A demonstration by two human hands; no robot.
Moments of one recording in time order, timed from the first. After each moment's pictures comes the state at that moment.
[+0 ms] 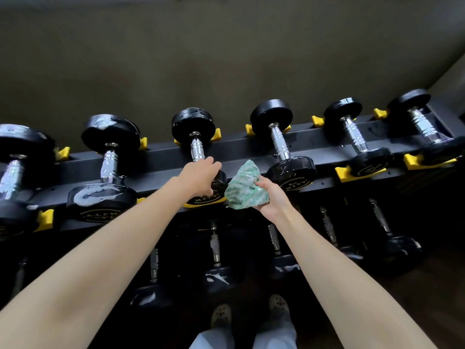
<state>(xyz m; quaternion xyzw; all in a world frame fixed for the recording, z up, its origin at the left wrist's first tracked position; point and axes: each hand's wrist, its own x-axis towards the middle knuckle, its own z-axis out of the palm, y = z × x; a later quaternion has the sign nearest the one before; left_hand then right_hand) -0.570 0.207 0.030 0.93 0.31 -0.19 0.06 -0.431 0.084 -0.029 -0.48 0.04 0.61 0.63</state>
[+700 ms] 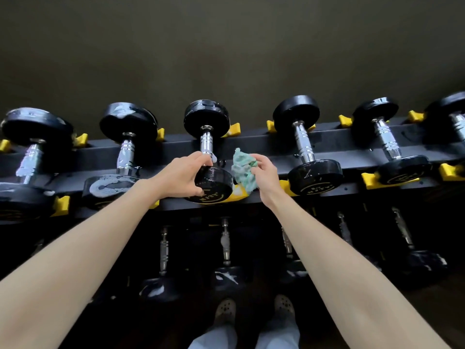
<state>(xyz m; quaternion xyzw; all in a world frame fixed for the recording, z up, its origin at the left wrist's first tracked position) -0.643 0.239 0.025 0.93 0.31 -0.04 0.21 -0.457 0.152 -0.036 -0.67 -0.18 0.47 0.55</state>
